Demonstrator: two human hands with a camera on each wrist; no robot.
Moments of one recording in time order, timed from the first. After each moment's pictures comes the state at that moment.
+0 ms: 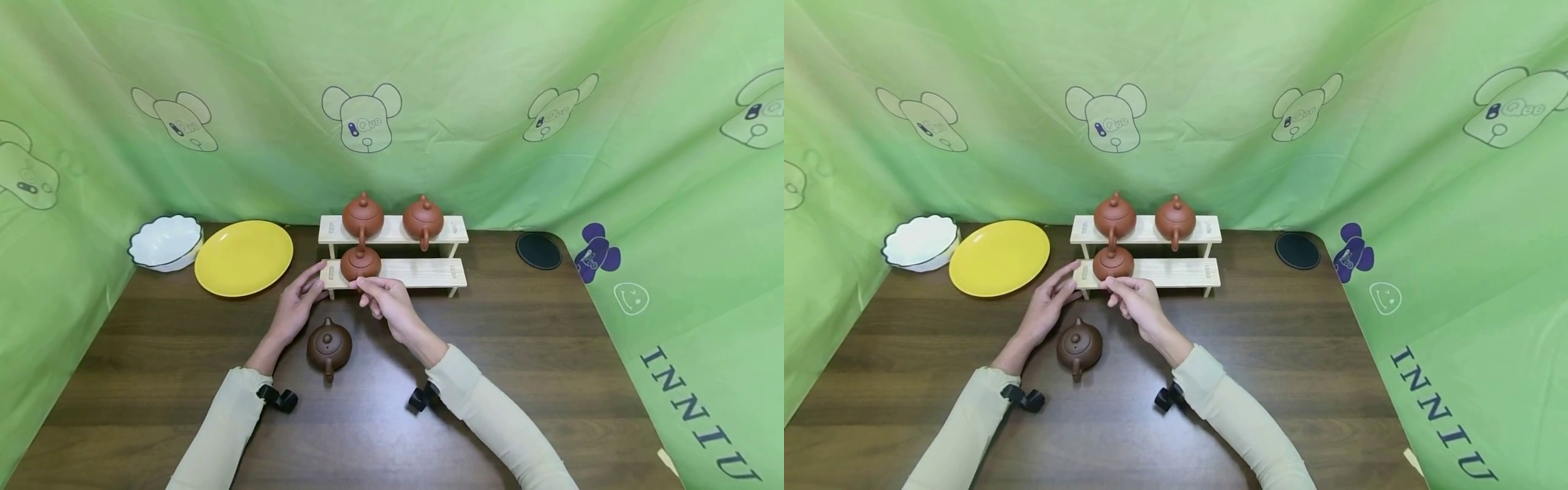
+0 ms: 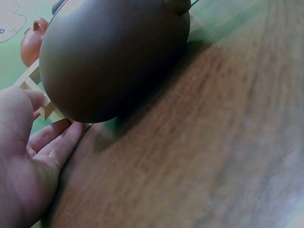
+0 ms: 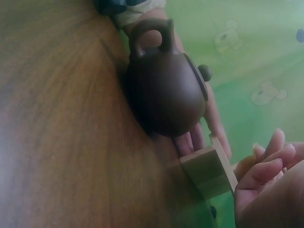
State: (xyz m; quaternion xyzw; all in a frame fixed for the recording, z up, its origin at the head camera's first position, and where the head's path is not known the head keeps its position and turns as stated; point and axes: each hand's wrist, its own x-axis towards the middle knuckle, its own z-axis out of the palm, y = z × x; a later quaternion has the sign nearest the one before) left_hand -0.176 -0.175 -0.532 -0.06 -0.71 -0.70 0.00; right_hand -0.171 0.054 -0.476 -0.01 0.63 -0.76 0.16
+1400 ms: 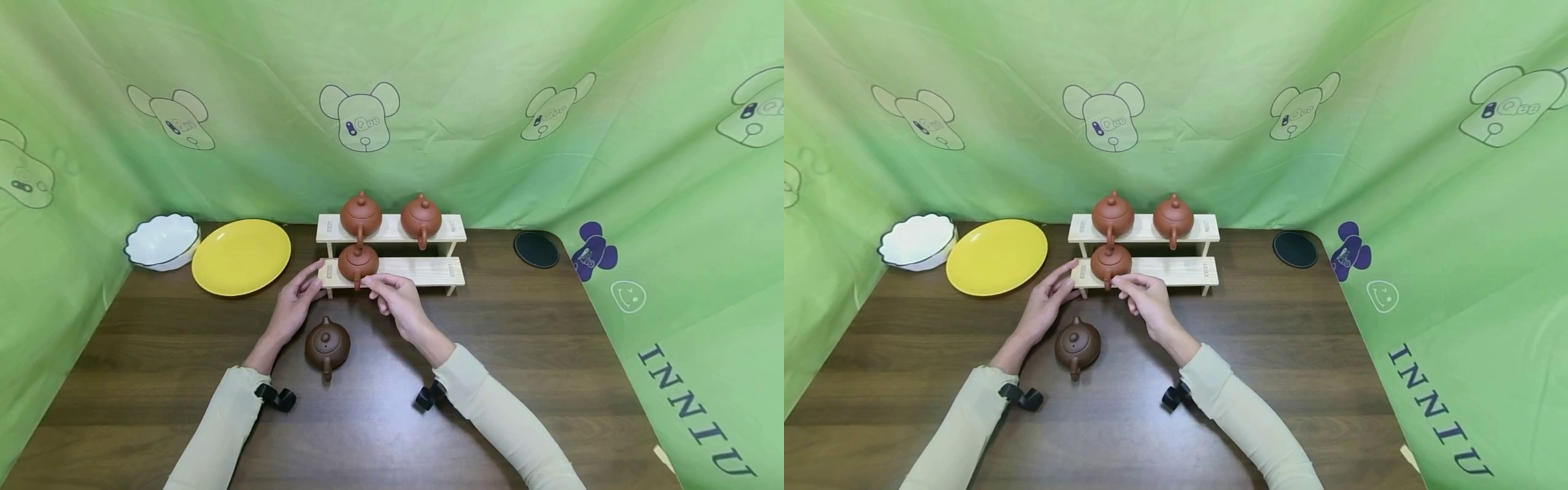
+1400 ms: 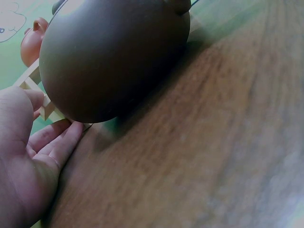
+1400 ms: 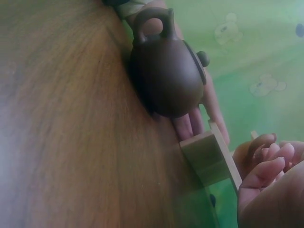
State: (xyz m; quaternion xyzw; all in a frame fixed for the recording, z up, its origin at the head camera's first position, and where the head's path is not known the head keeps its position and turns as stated) left_hand -0.176 -0.175 -0.530 -0.06 -0.71 -0.71 -0.01; right_hand -0.174 0.068 -0.480 0.03 0.62 -0.77 0.13
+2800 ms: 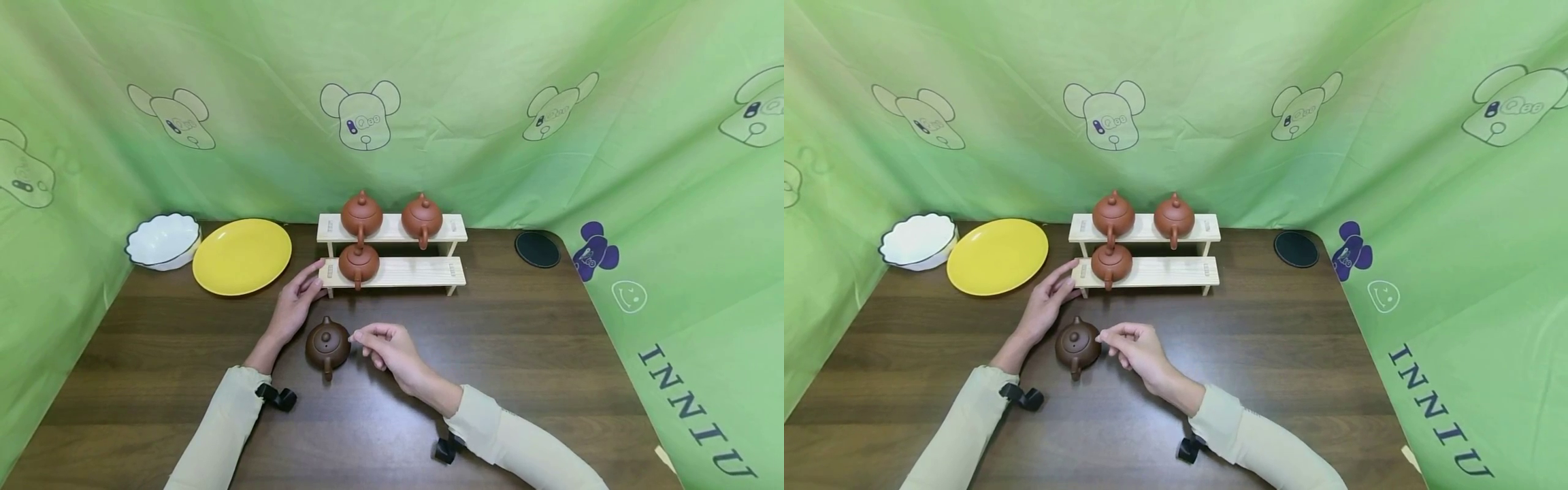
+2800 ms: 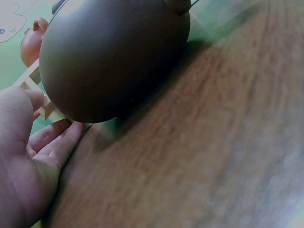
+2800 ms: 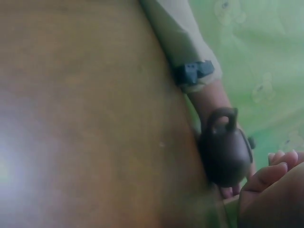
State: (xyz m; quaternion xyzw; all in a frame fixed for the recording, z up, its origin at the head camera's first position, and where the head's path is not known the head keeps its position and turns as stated) left_hand -0.175 -0.175 -0.531 -0.07 -0.71 -0.70 0.00; right_hand -0.096 0.069 -0.493 -0.02 0.63 -0.74 0.22
